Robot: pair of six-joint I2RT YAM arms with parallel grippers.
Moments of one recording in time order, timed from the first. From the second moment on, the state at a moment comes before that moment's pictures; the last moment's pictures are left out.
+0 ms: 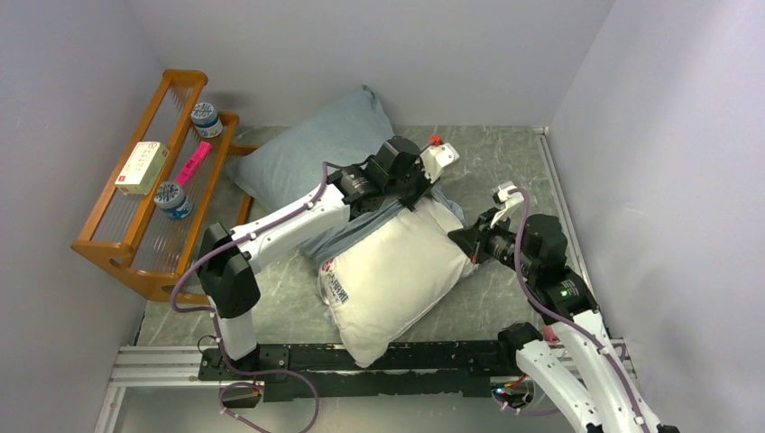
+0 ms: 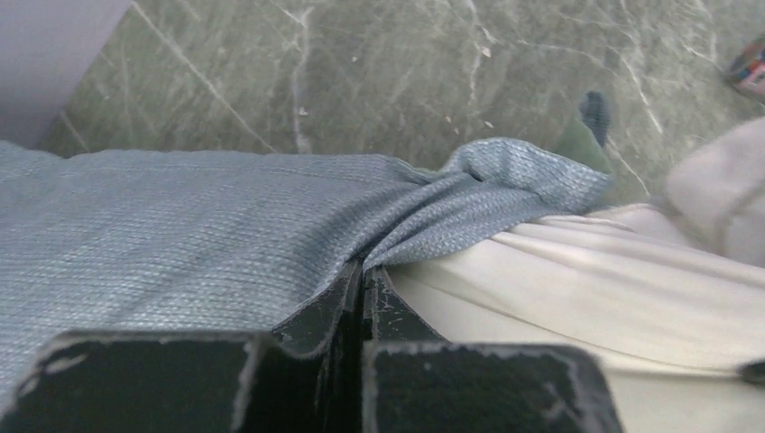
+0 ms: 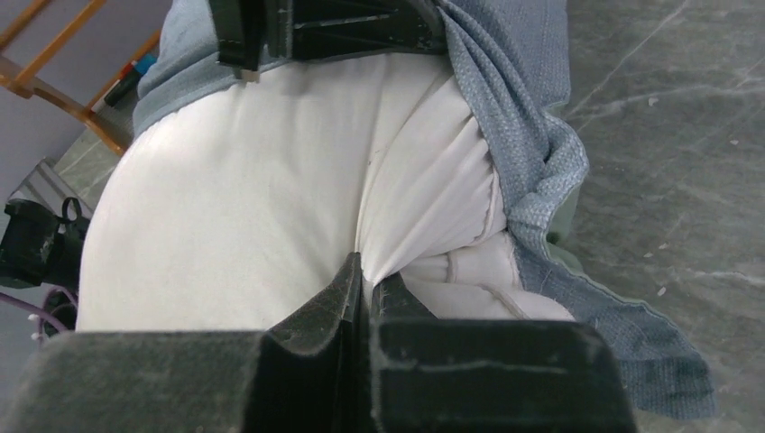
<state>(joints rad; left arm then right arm) -0.90 1.80 1.72 -0.44 0.04 0.15 0.33 0.58 0.71 -0.41 -0.38 0.23</state>
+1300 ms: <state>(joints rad) -0.66 1.94 1.76 -0.31 -0.07 0.04 0.34 0.61 0.87 -0.60 -0.17 0.15</state>
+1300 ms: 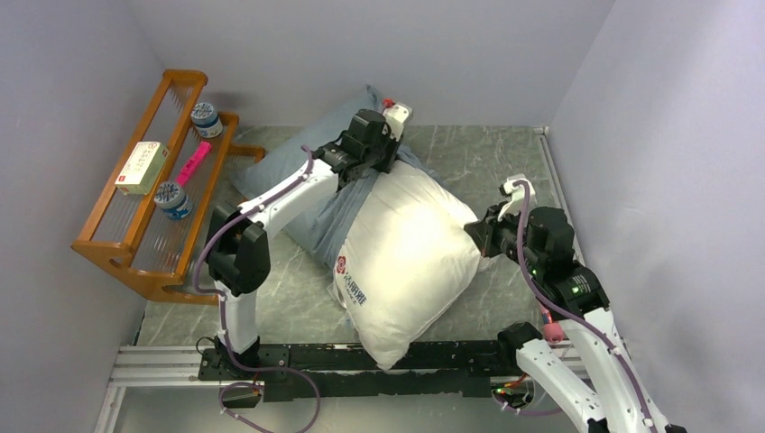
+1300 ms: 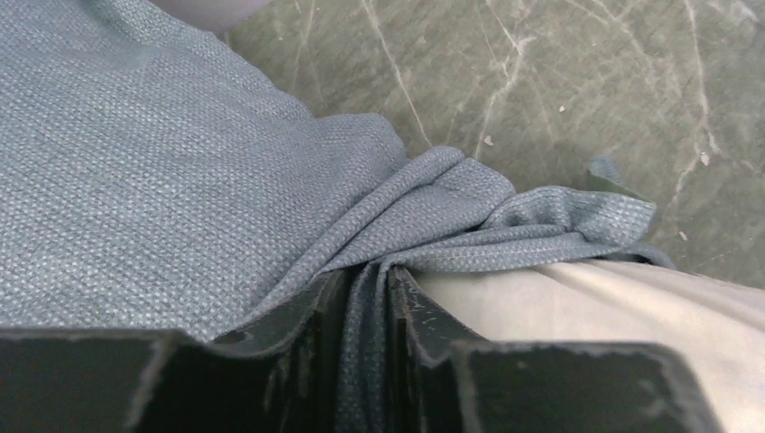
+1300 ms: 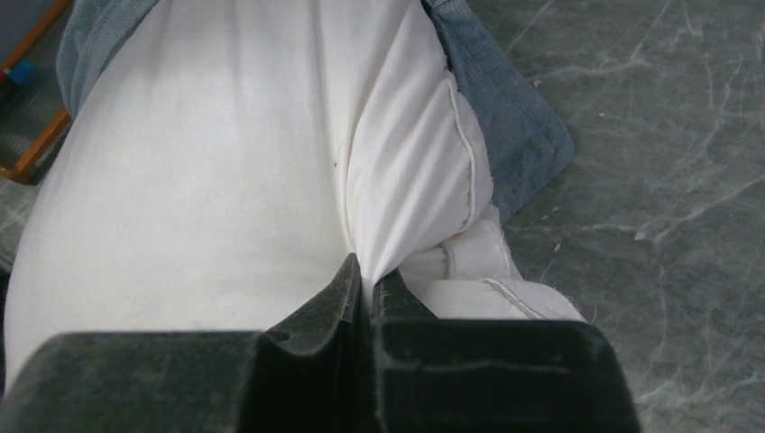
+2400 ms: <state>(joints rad) -0.60 1.15 1.12 -0.27 -0.06 -0.07 0.33 0.85 1.01 -0.64 -0.26 0.14</state>
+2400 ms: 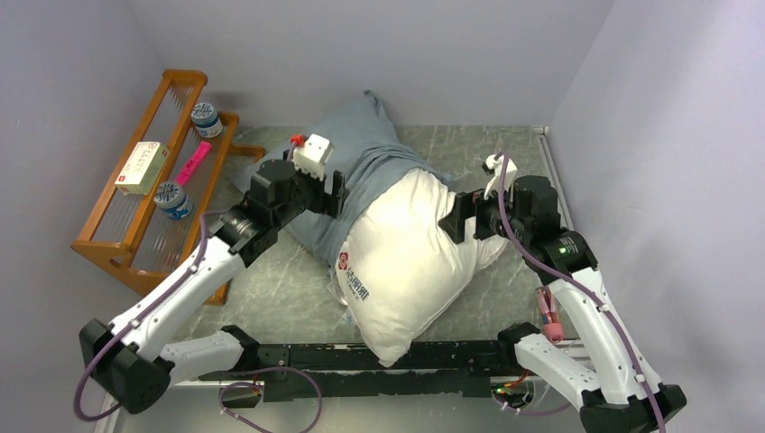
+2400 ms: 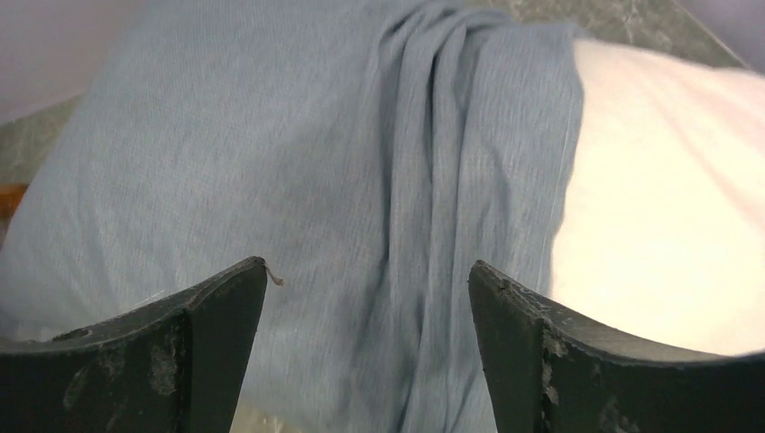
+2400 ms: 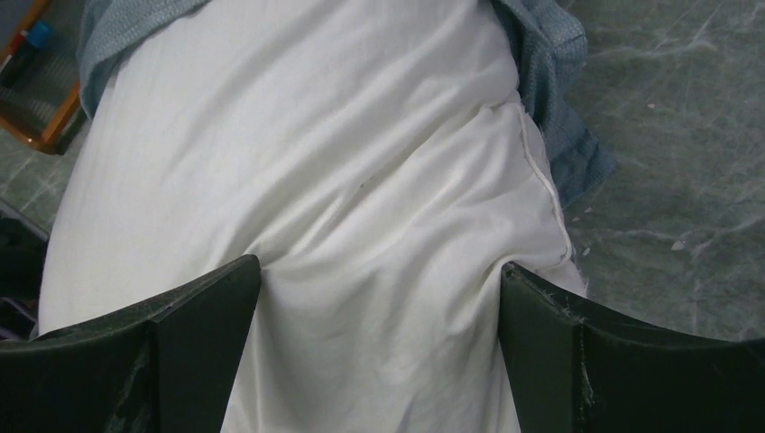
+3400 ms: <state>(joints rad) -0.51 0.97 0.93 -0.26 -0.05 -0.04 0.34 0.84 0.91 -0.40 -0.20 0.19</state>
